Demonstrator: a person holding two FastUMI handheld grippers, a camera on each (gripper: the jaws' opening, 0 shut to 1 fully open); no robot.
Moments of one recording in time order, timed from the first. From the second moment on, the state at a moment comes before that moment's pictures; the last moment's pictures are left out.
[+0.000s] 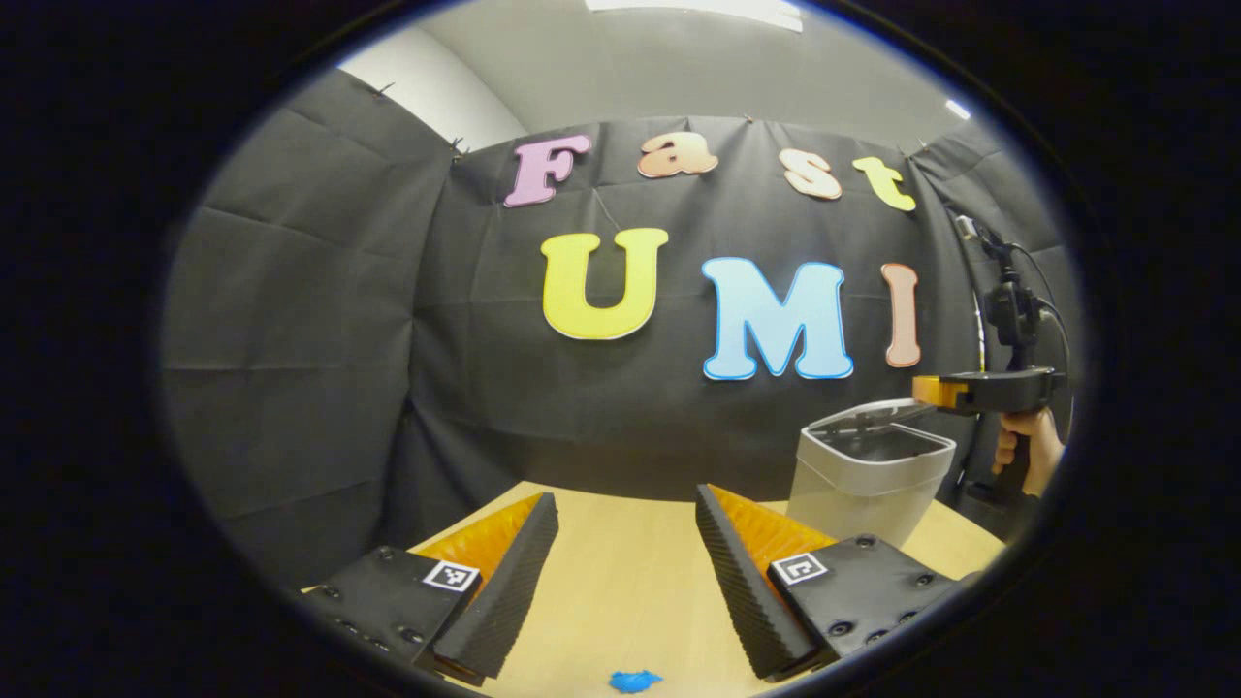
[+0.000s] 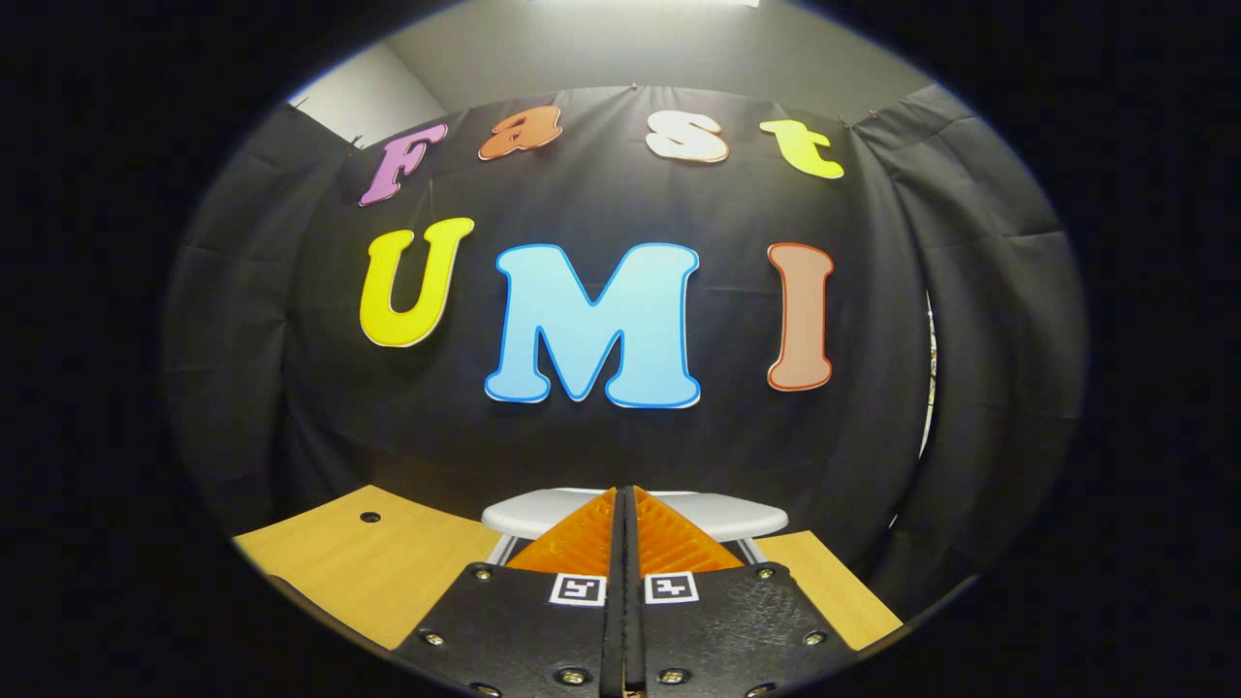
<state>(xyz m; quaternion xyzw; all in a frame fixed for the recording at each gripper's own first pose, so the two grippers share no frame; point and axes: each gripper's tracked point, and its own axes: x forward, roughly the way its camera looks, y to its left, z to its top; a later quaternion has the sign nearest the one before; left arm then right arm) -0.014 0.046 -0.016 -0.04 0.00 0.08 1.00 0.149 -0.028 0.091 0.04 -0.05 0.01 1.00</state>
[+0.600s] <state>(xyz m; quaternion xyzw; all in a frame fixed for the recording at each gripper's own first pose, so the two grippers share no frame) -0.022 0.041 -0.032 -0.03 0.02 0.07 1.00 0.127 -0.021 0.091 0.04 -0.06 0.02 1.00</state>
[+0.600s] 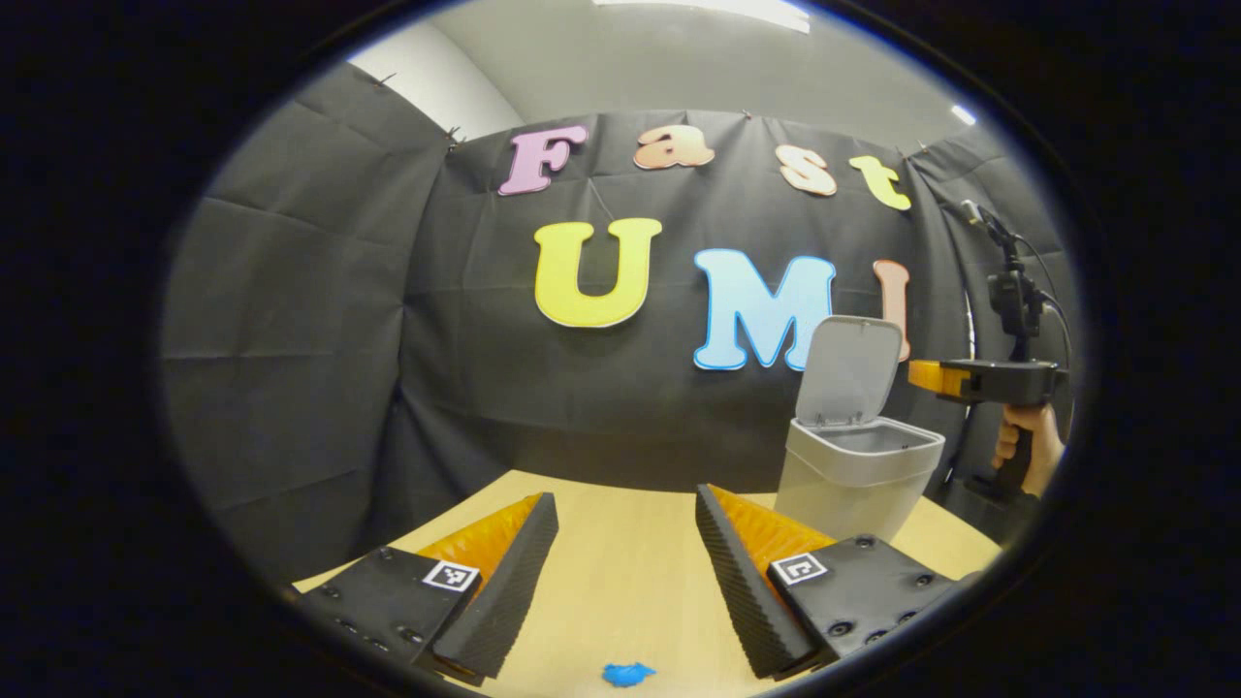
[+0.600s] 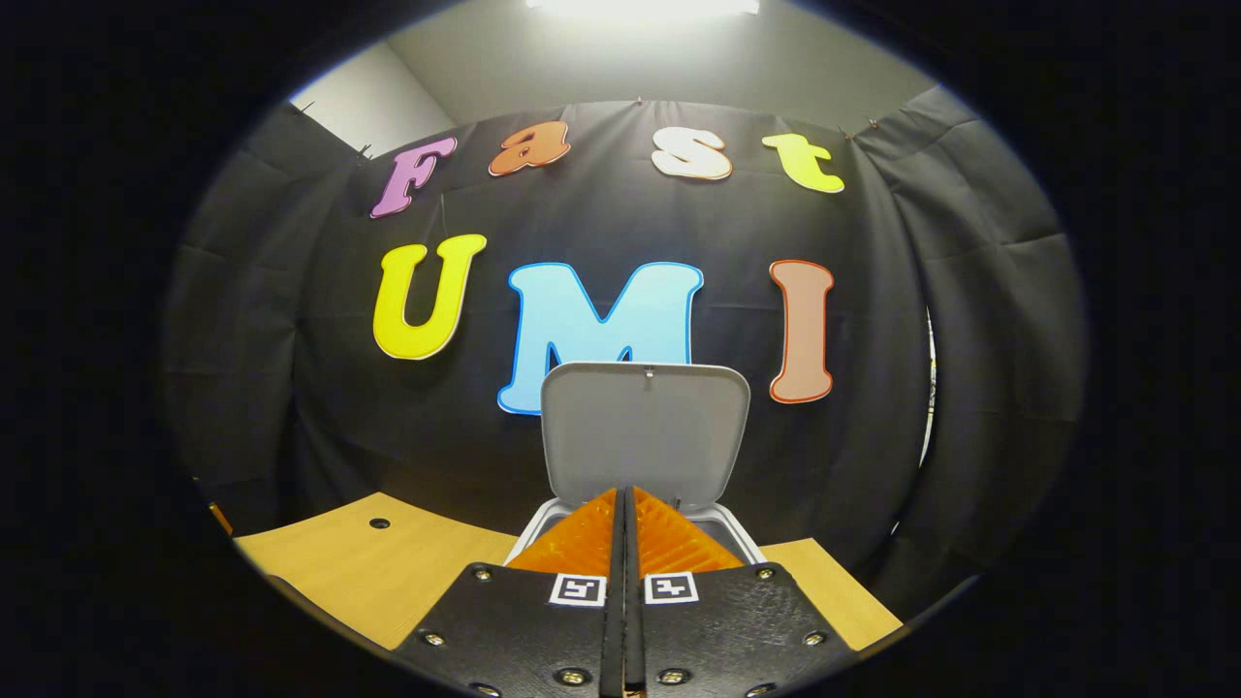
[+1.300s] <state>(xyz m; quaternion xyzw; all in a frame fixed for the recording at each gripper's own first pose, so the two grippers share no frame) -0.025 0.037 -0.150 -0.04 0.17 0.03 0.98 0.053 0.013 0.087 0.00 -0.09 0.03 1.00</state>
